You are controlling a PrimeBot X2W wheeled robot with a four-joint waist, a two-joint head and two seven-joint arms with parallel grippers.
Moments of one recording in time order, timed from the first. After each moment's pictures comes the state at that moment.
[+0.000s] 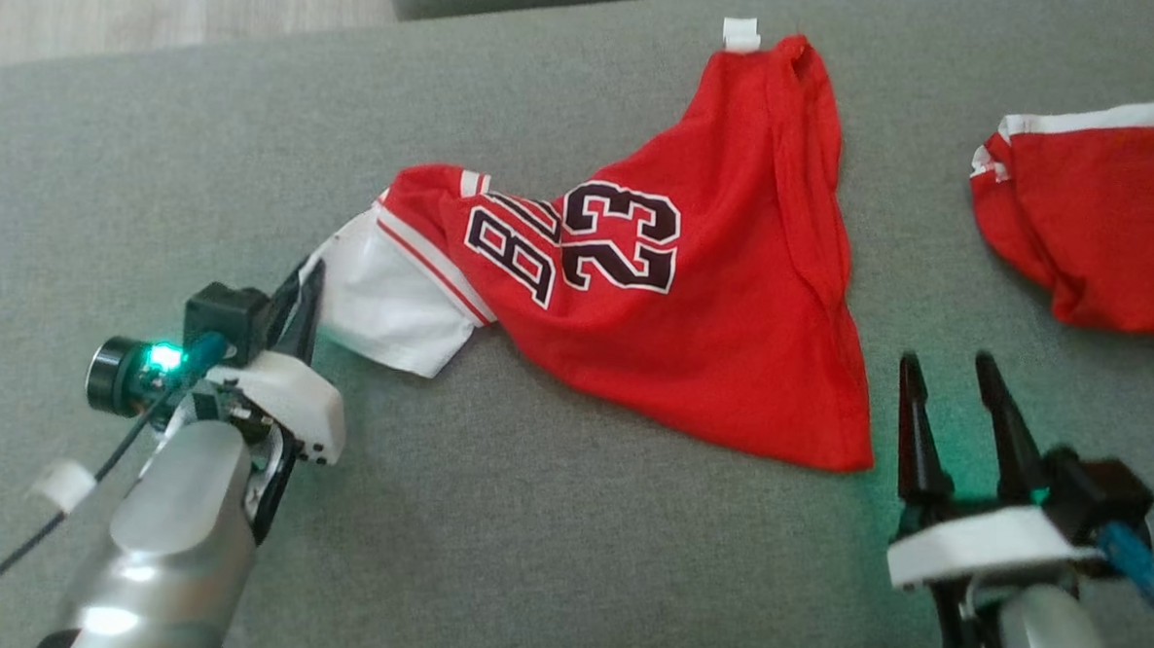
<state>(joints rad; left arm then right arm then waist) -0.59 0.21 -0.42 0.86 -0.29 -0.06 -0.15 -0.09 -0.05 0.02 0.29 0.18 0.13 -0.25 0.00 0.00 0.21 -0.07</state>
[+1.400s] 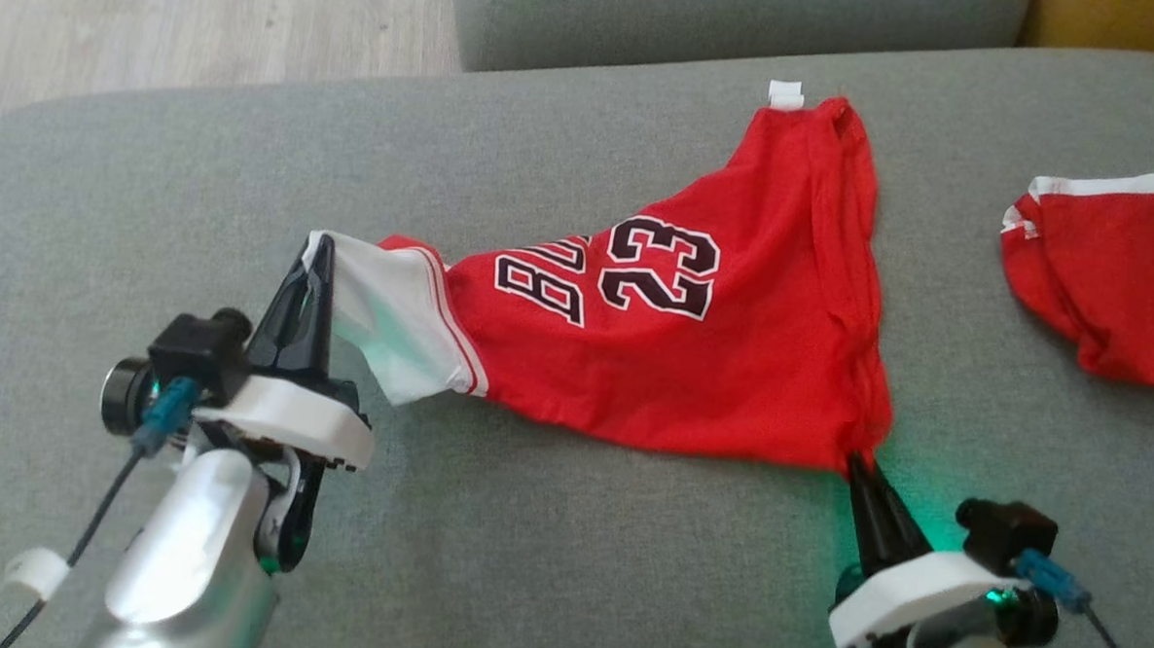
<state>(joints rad) -0.41 0.22 -0.38 0.46 -0.41 0.02 -0.18 -0.07 -0.05 0.14 0.52 0.35 0.13 -0.16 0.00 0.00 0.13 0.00</state>
